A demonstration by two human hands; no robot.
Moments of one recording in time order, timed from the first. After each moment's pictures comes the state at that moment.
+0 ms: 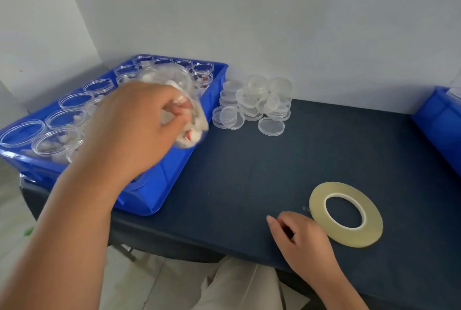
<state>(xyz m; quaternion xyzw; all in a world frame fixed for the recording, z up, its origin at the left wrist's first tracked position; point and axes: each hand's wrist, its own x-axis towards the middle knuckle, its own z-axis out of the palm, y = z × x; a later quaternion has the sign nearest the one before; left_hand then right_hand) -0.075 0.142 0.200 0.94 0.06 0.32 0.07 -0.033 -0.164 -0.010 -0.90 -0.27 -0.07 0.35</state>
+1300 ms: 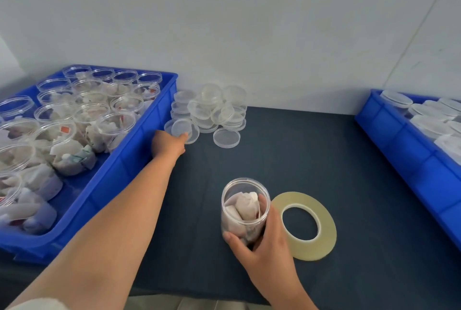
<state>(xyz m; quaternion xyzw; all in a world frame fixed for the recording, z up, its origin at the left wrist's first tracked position) 0.192 0.129 0.006 0.75 0.37 0.13 0.53 -0.017 -0.166 -0.011 -0.82 -0.14 -0.08 0.55</state>
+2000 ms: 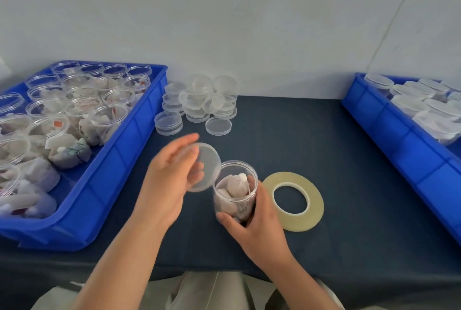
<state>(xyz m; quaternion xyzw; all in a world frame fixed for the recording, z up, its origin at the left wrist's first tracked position) -0.002 0.034 0.075 0.62 0.09 0.12 0.77 -0.021 -0.166 -0.006 -0.83 -0.15 -0.09 0.53</state>
